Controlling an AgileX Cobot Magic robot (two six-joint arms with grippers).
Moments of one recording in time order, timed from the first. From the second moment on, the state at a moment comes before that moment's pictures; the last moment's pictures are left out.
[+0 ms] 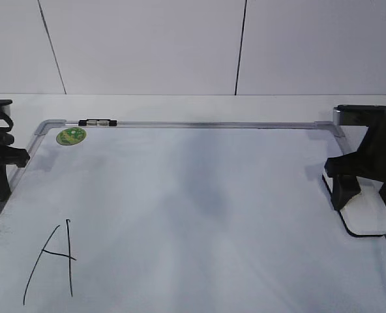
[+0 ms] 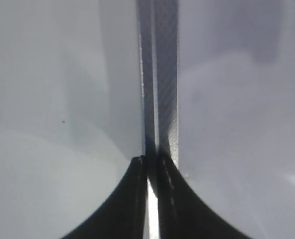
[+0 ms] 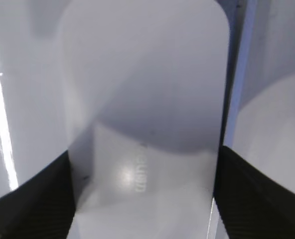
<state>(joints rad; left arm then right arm) -0.05 1.92 -1.20 -0.10 0.89 0.06 0.10 1.82 -1.15 0.01 0.93 0.00</state>
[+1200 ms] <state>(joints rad) -0.05 1.92 -1.20 -0.09 0.90 0.08 0.10 1.74 -1.38 0.09 1.22 0.00</state>
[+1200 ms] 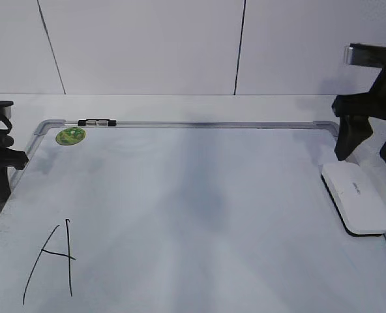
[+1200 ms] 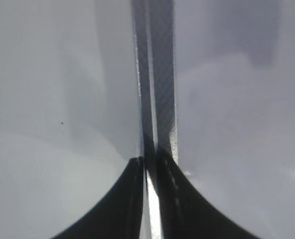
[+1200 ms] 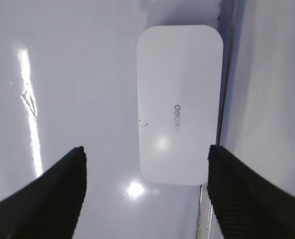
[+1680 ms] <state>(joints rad) -0.05 1.93 -1.34 -0.09 1.16 0.08 0.10 1.45 -1.35 0.09 1.23 0.00</state>
